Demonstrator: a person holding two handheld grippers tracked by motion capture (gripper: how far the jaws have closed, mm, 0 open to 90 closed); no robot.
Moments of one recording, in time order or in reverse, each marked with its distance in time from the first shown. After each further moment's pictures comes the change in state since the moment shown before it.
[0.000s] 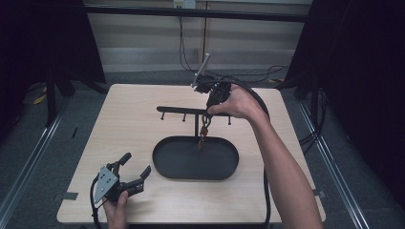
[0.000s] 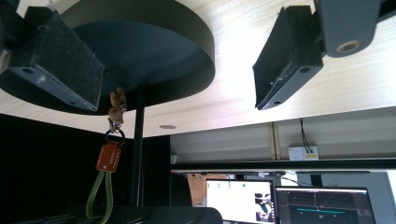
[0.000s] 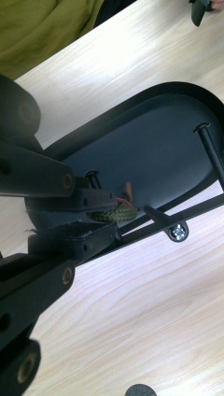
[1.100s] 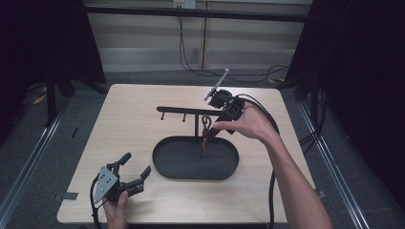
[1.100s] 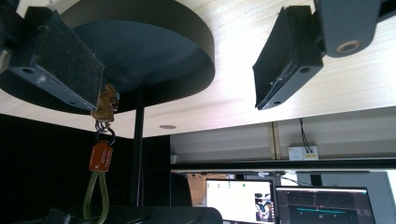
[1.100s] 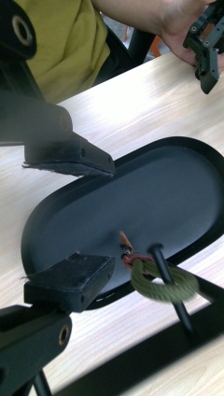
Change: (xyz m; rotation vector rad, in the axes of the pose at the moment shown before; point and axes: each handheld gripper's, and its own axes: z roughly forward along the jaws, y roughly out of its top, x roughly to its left) left arm 0.000 0.000 0.000 0.002 -0.004 0.006; right arm 0.017 -0.053 0.009 -0.126 0.168 0.044
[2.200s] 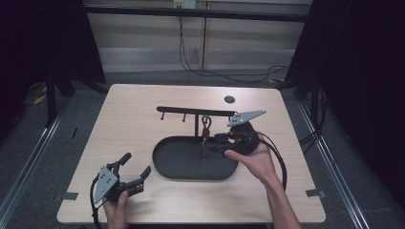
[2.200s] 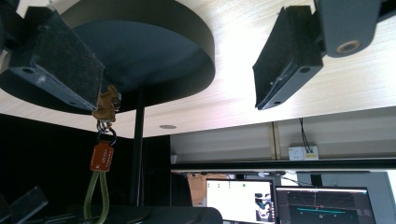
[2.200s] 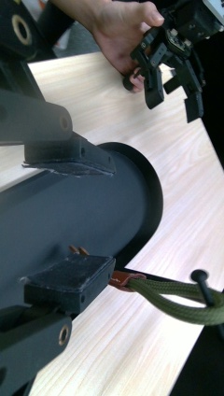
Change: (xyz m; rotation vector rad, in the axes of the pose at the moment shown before) left arm 0.000 0.000 0.000 0.002 0.000 0.002; right arm 0.022 -0.092 0.040 -0.566 -0.048 0.016
